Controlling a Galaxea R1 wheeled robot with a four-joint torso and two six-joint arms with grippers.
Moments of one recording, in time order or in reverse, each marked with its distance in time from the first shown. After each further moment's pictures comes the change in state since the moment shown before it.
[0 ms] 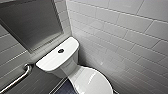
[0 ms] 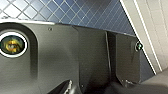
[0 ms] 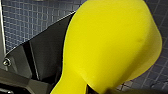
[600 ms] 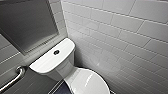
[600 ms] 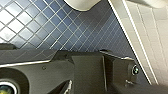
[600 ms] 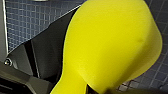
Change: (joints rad) left arm -0.108 -0.019 0.031 -0.137 0.013 -0.008; right arm -0.019 0.046 -0.031 -0.041 0.004 0.000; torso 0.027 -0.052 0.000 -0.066
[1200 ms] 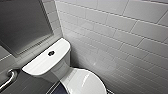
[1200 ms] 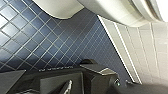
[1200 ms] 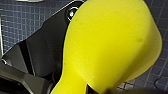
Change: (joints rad) left arm -0.099 0.090 -0.025 -0.110 0.047 -0.001; right arm -0.007 0.041 -0.057 -0.006 -0.004 -0.004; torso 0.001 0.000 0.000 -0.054
